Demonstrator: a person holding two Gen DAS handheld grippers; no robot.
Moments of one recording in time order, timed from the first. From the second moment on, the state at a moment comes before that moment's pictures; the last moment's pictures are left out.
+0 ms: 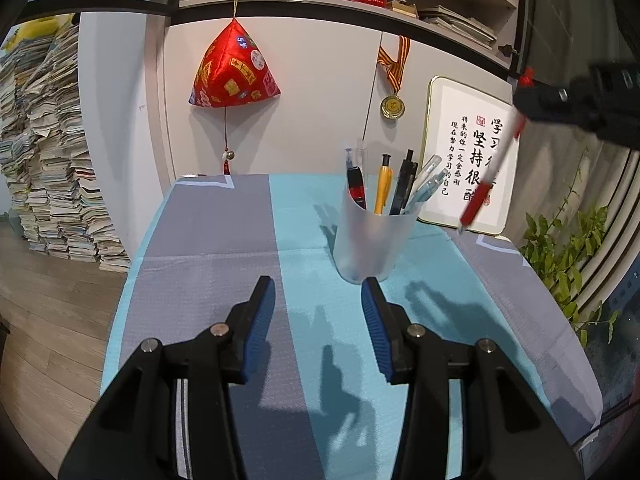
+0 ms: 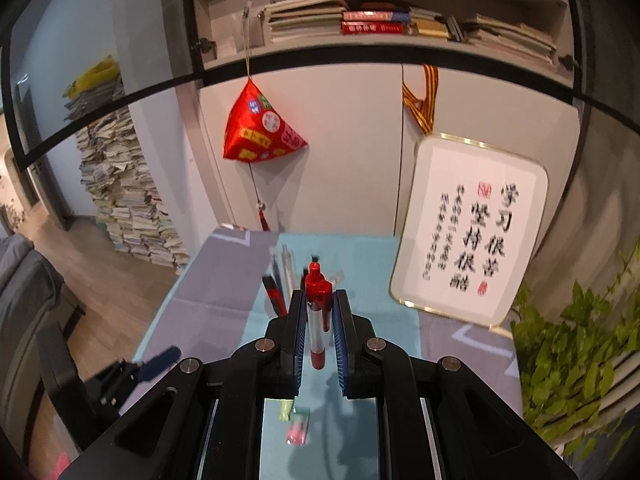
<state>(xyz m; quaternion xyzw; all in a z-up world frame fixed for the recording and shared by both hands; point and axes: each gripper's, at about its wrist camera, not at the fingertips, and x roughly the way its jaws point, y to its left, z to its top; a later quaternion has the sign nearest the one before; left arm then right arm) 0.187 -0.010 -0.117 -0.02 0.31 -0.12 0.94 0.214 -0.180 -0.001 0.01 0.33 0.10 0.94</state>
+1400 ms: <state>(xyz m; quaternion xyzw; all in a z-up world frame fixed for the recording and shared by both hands) 0.200 0.001 -0.132 -0.02 0.33 -0.11 0.94 0.314 -0.162 -0.030 0.03 0.37 0.08 0.92</state>
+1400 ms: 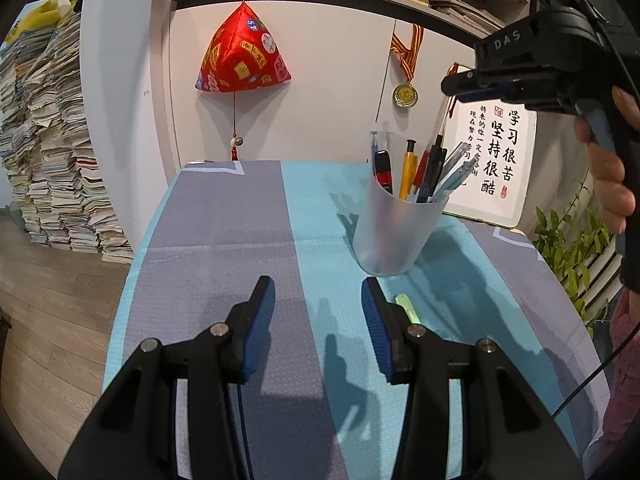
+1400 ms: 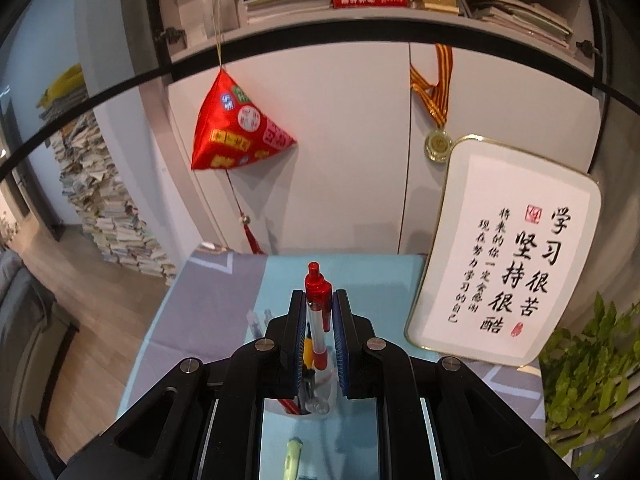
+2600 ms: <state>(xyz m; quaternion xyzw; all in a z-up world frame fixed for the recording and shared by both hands) 0.195 -0.017 -0.135 -0.01 0.35 -0.12 0.93 0.244 -0.173 -0.069 0.00 0.42 0.10 0.90</state>
